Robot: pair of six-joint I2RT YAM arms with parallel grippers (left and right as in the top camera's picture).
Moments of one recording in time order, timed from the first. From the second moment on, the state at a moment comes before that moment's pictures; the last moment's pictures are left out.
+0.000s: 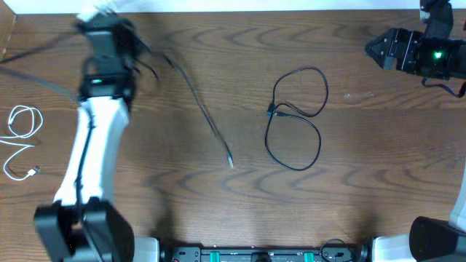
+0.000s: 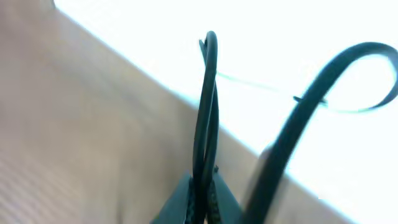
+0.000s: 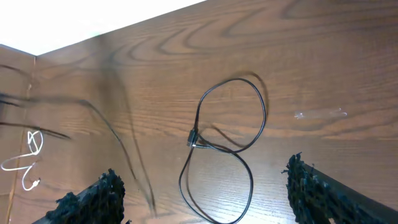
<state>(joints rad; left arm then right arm) 0.07 1.60 1.34 -0.19 -0.19 -0.56 -0.16 1.62 1.96 -1.27 -0.52 0.09</state>
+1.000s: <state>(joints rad) 0.39 1.94 1.54 0.49 -0.50 -0.10 -0.16 1.62 1.95 -1.28 -0.52 0.13</state>
